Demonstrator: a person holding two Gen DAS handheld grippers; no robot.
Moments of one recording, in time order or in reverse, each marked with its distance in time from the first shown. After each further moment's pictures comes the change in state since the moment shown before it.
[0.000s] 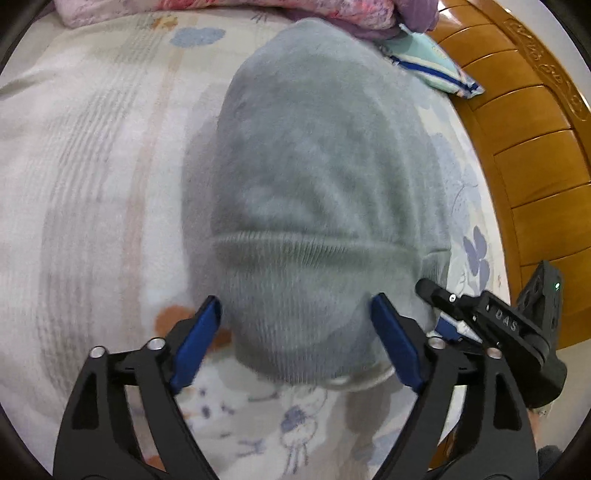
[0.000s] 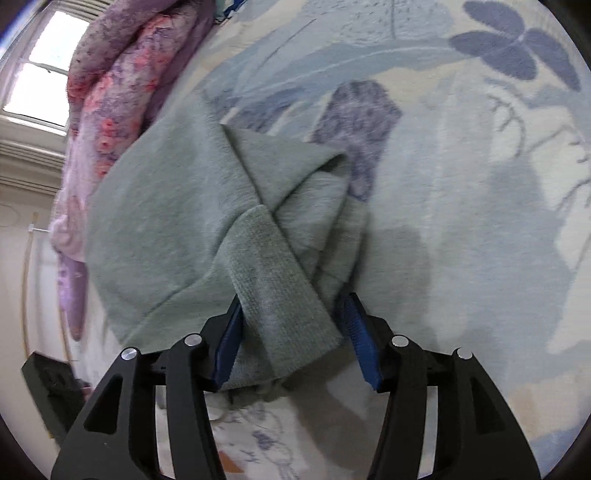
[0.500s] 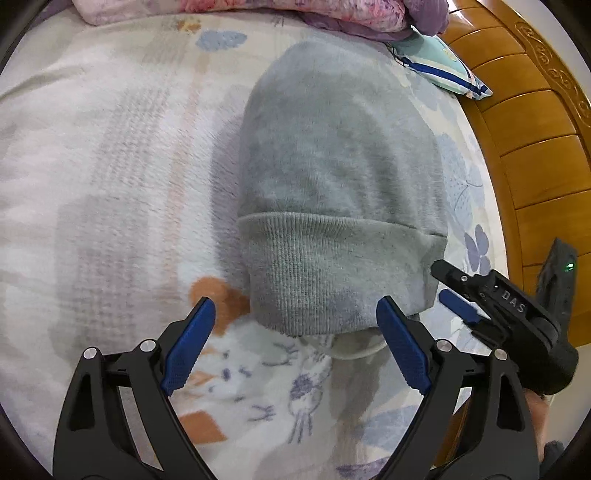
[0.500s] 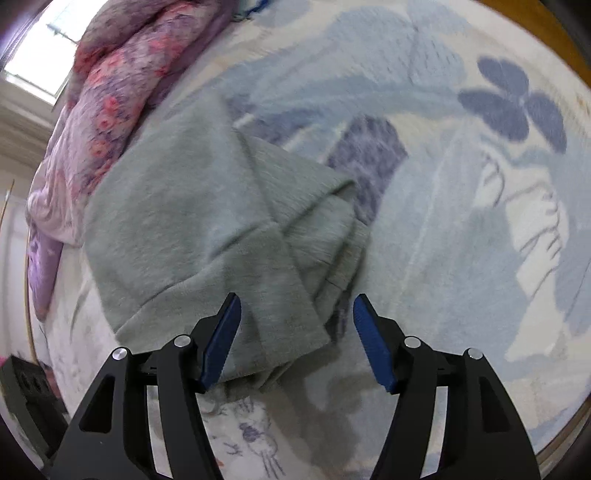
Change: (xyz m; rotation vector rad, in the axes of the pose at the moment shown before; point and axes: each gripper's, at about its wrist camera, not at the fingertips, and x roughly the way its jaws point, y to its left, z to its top) left arm -0.045 0.010 -0.015 -0.021 0.010 0.031; right arm -0.027 0.043 0.001 -0.138 -0.023 -0.108
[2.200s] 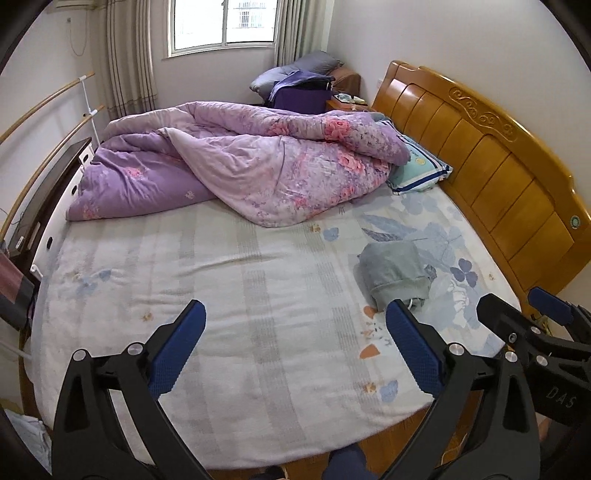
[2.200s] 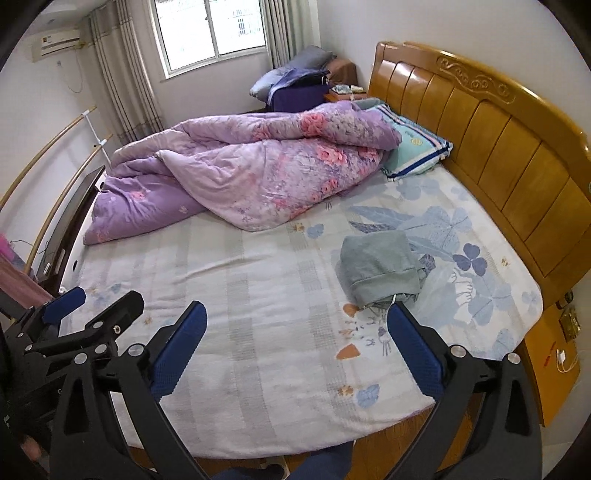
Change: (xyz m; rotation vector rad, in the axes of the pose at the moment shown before) left arm -0.553 0.061 -0.099 0.293 -0.435 0.252; right arm -0.397 0.363 -0.266 -0.404 -0.378 -0.053
